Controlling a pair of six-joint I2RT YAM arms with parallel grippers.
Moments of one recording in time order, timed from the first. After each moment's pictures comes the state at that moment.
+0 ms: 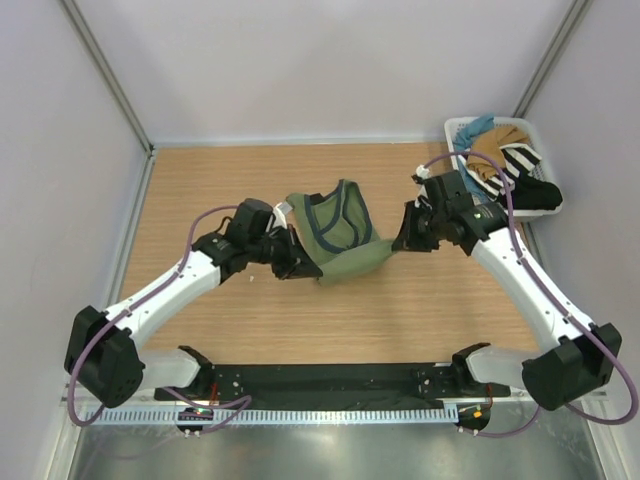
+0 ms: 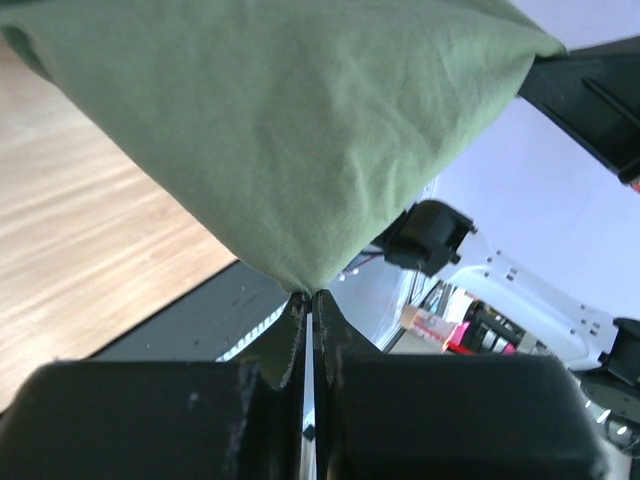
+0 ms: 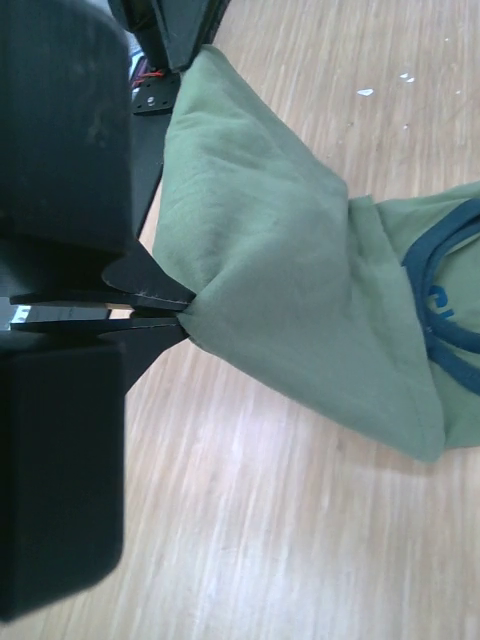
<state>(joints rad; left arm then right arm) -0.58 1.28 0.95 -0.42 0.56 -0.98 0.37 1.25 1.22 -0.89 -0.18 0.44</state>
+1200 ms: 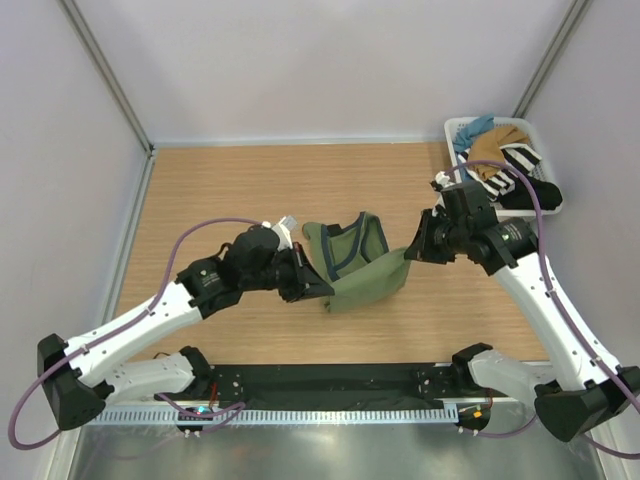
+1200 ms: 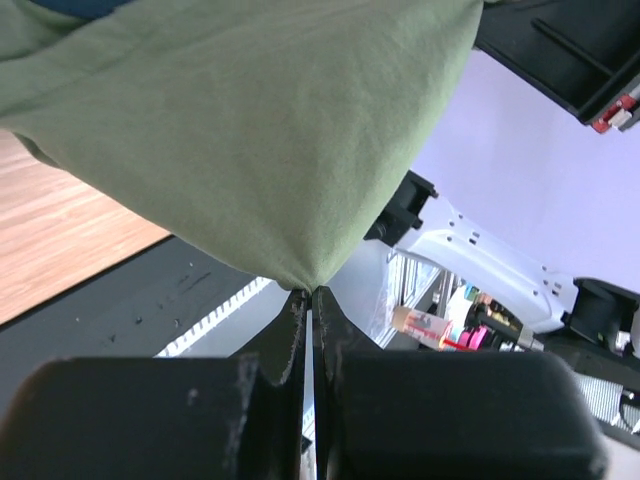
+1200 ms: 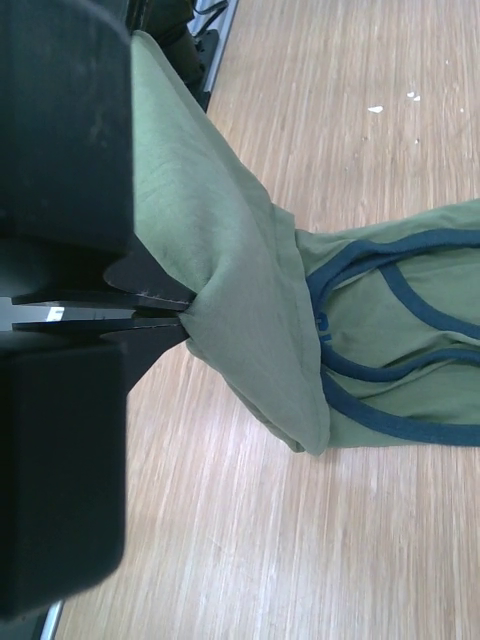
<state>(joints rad) -0.92 1.03 0.94 -0.46 0.25 -1.17 0.38 1.05 1.21 -1.04 -0.14 0.50</state>
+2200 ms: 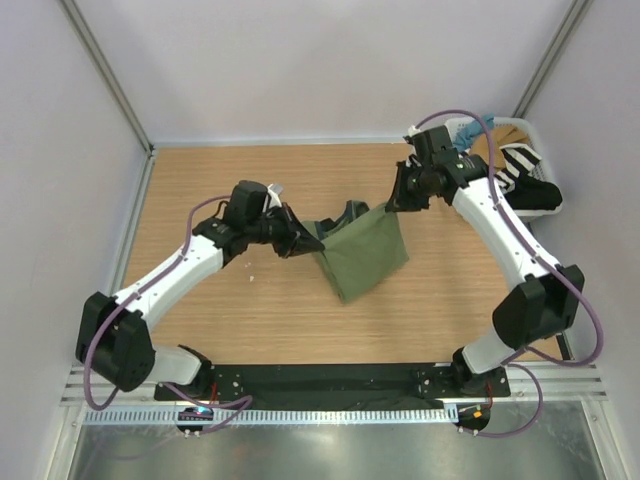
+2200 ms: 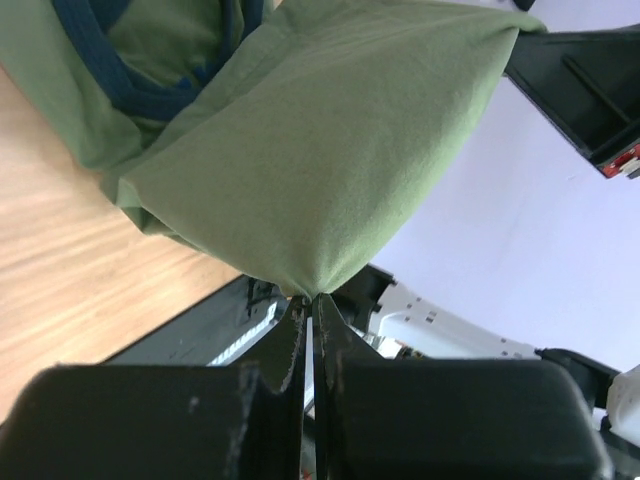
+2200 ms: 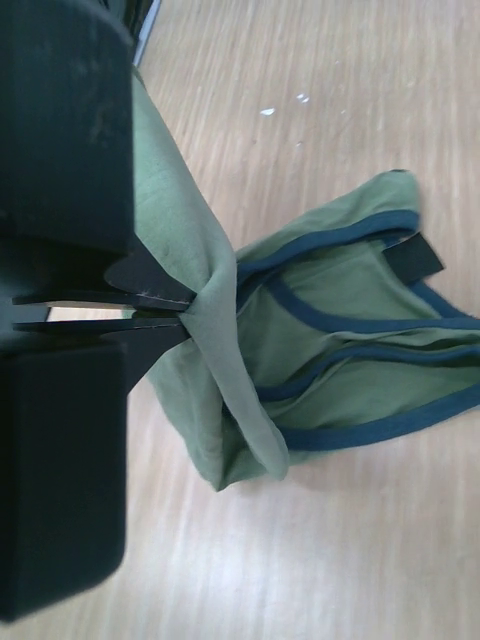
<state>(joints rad) -0.53 1.34 1.02 -0.35 0.55 -1.13 0.32 1.53 1.53 -0.93 -0.15 0.42</state>
